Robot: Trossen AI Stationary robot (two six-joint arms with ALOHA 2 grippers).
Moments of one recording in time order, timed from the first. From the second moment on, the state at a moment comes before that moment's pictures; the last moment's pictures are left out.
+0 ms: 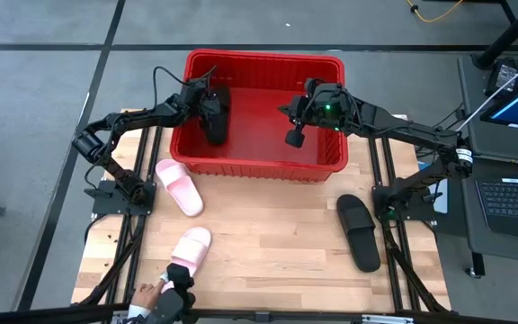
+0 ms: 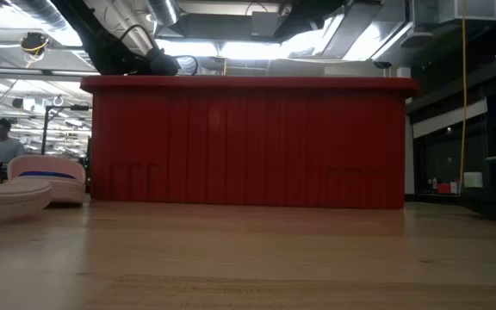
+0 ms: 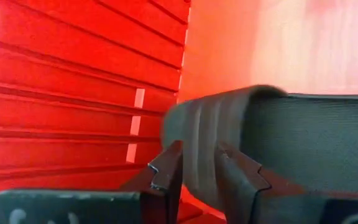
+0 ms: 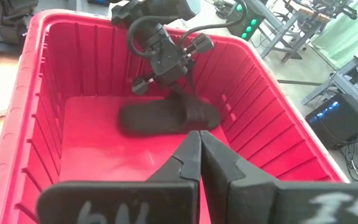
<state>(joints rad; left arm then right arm) 0.90 1.58 0.87 0.10 -0.15 1.04 -0.32 1.44 1.43 -0.39 0.18 -0.34</state>
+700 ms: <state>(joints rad) 0.83 1.33 0.86 0.13 -0.17 0.94 -0.32 1.44 1.43 -0.39 0.18 -0.34</state>
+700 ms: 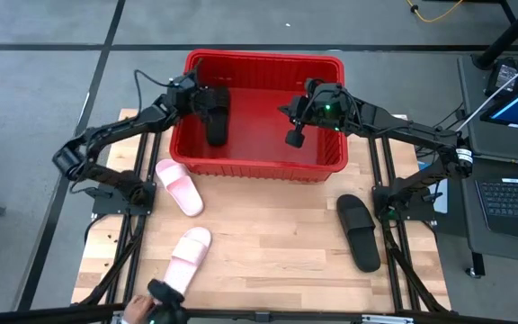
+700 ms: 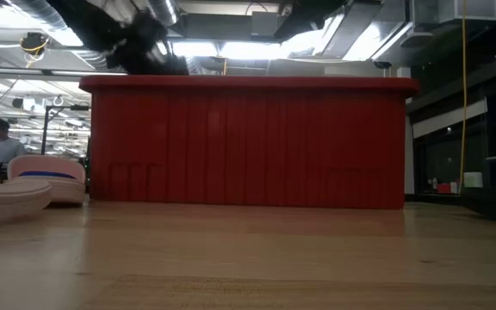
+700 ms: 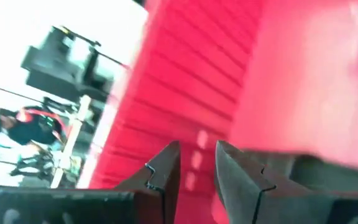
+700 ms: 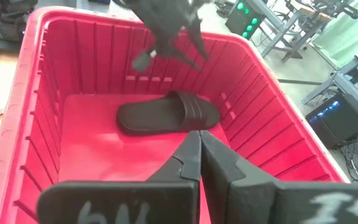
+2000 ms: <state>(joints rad) 0.09 0.86 0.87 -0.16 -0.11 0.48 0.16 1.44 1.62 -0.87 0.37 0.10</state>
